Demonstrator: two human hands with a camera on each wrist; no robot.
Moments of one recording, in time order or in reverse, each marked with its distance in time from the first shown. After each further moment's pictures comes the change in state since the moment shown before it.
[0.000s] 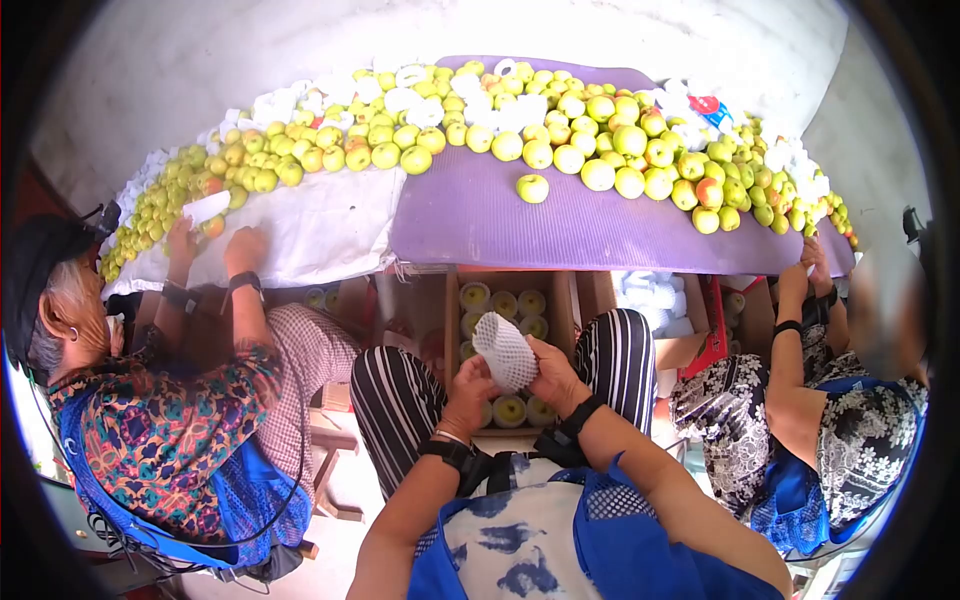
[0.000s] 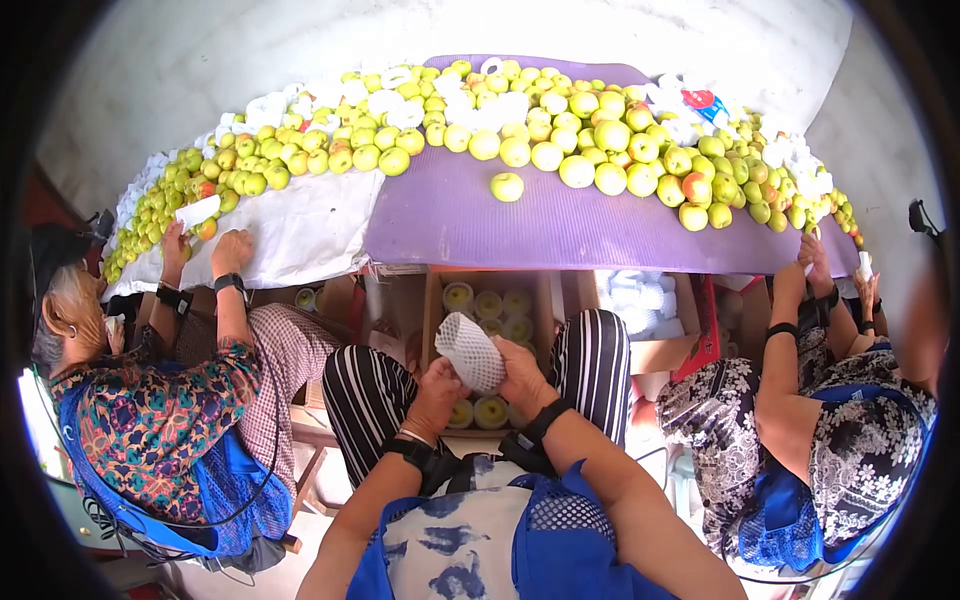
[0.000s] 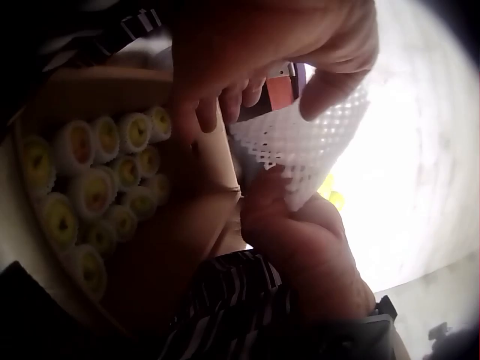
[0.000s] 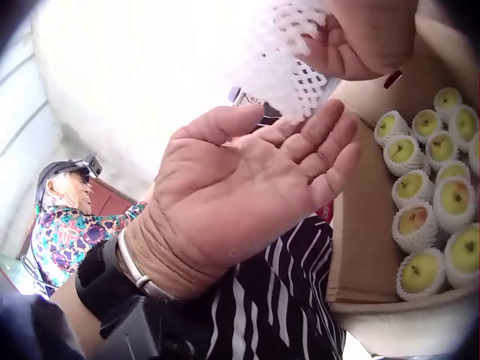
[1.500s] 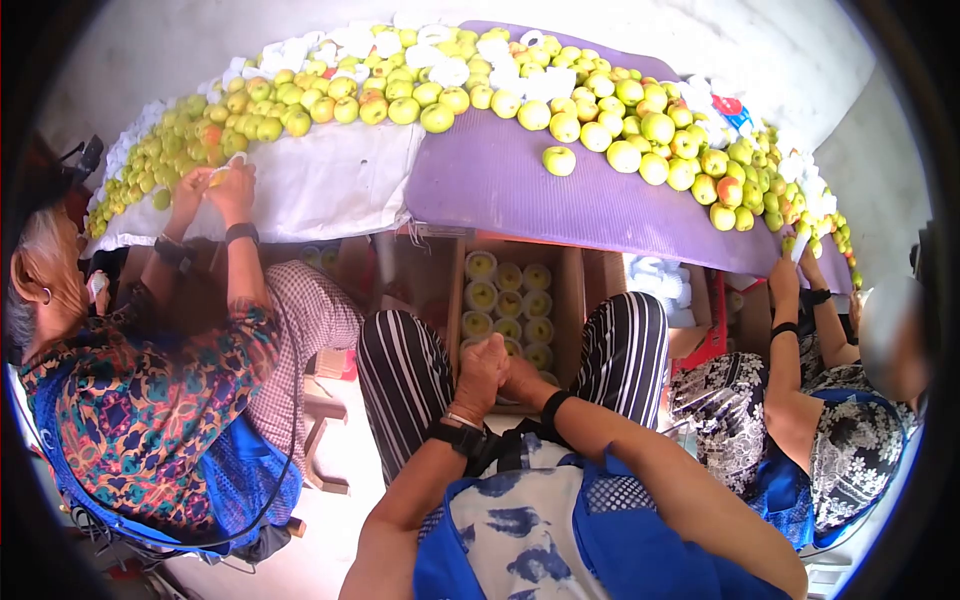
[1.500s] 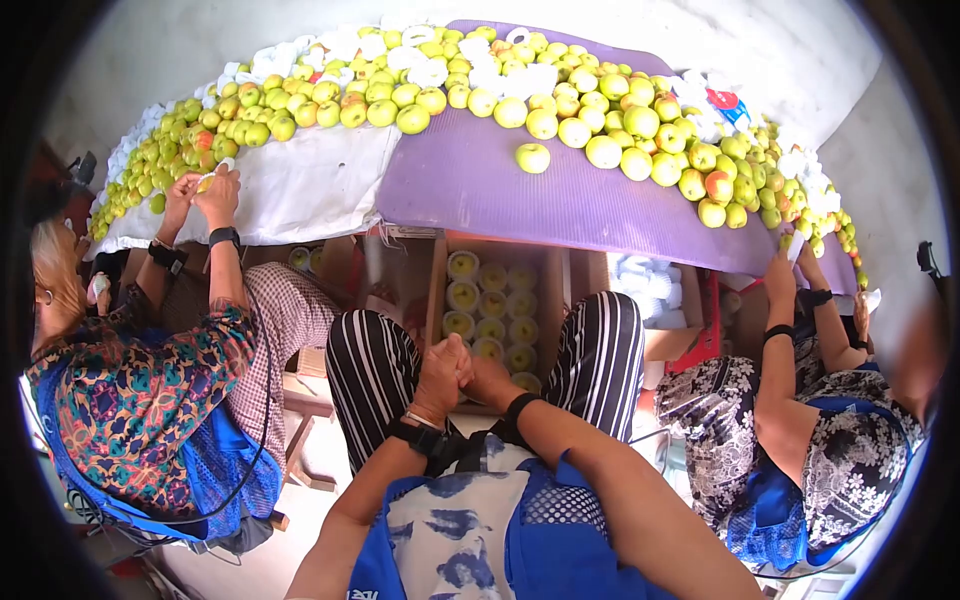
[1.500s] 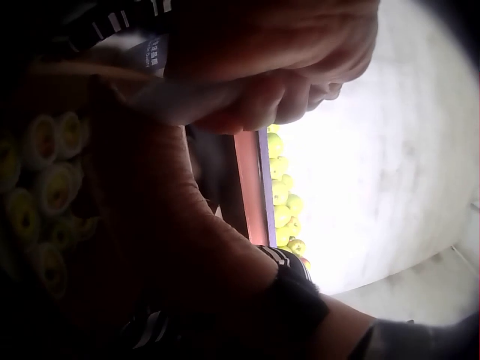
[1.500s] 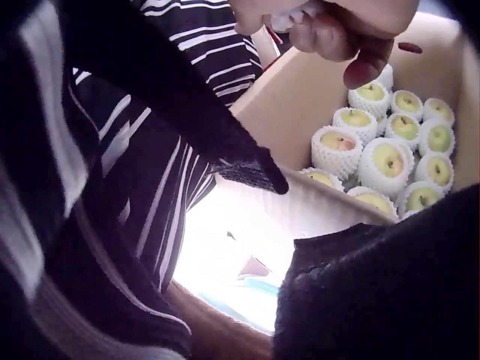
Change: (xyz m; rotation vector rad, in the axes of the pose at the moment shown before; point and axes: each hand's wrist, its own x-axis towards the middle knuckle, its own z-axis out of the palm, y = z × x) left_hand -0.017 0.020 0.019 0.000 0.009 0.163; right_hand 0.020 0.073 -0.026 -2.006 -0.107 -0.105
